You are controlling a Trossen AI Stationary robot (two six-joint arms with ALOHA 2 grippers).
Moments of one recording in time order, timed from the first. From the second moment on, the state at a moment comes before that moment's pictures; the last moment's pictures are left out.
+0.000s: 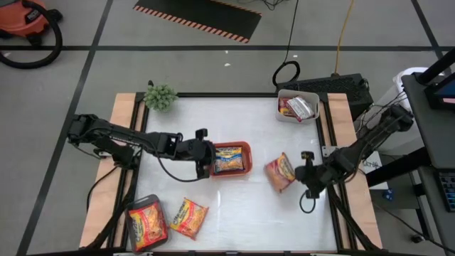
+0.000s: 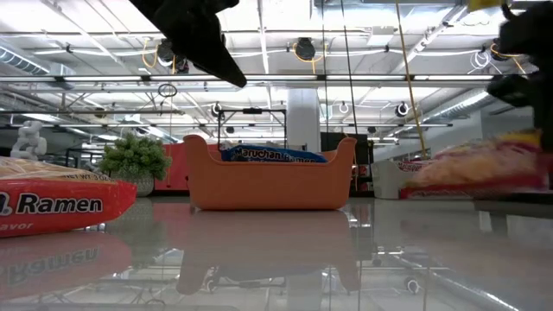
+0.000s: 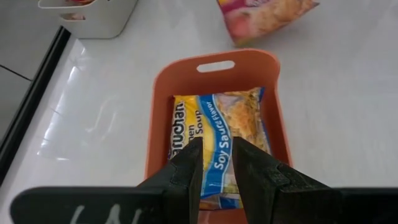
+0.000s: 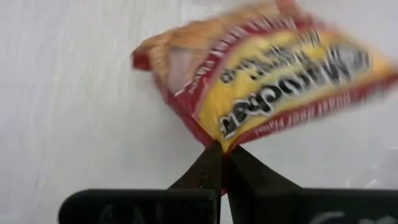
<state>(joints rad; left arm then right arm) -0.13 1.43 1.01 -0.31 -0.26 0.02 0.65 0.93 0.55 -0.84 0.29 0.58</state>
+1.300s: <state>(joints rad) -0.13 1.42 1.01 -0.28 -0.26 0.01 -0.51 0.93 0.82 -0.83 0.60 -0.74</state>
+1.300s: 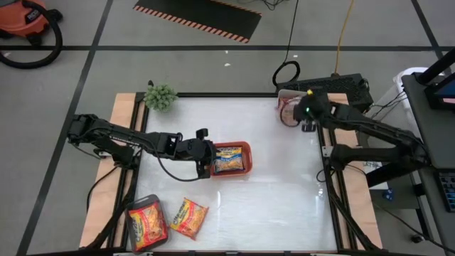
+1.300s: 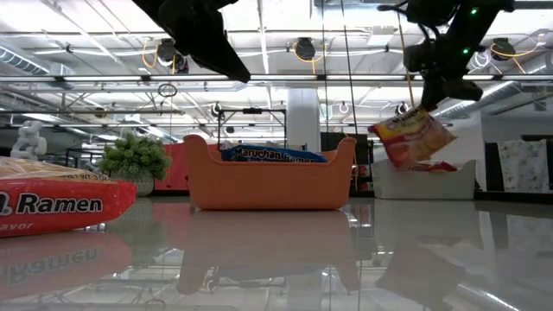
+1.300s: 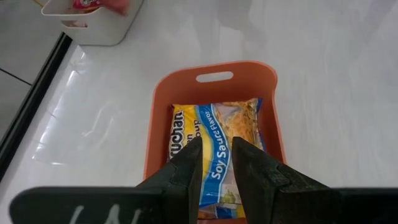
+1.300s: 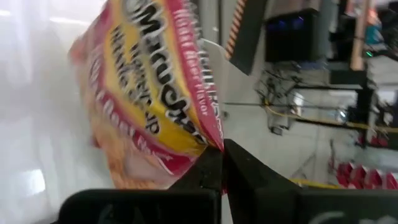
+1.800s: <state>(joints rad) -0.13 1.42 1.01 -0.28 -0.26 0.02 -0.76 0.96 0.82 -0.59 0.47 -0.81</state>
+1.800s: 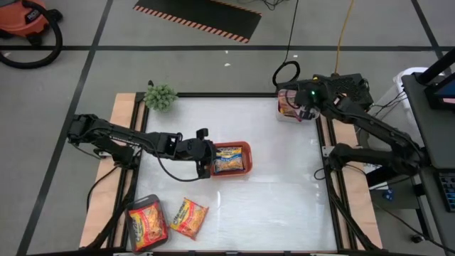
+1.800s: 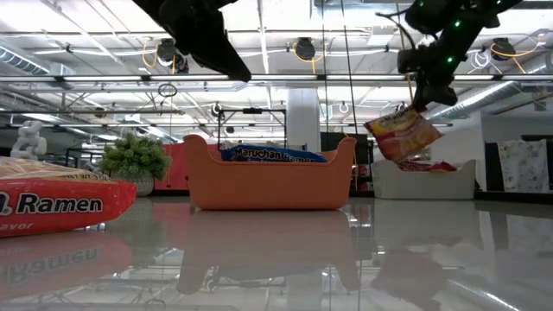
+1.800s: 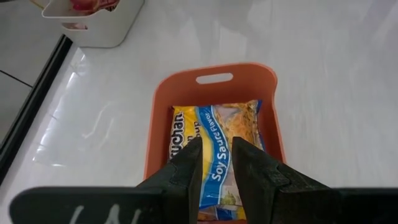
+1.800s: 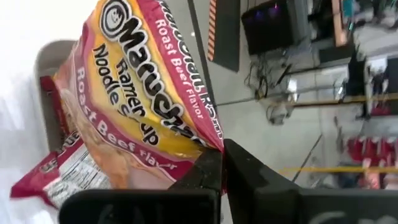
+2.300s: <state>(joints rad) -0.13 1.42 1.01 -0.26 -0.26 0.02 -0.86 1.18 0.82 -0.56 0.48 -0.73</state>
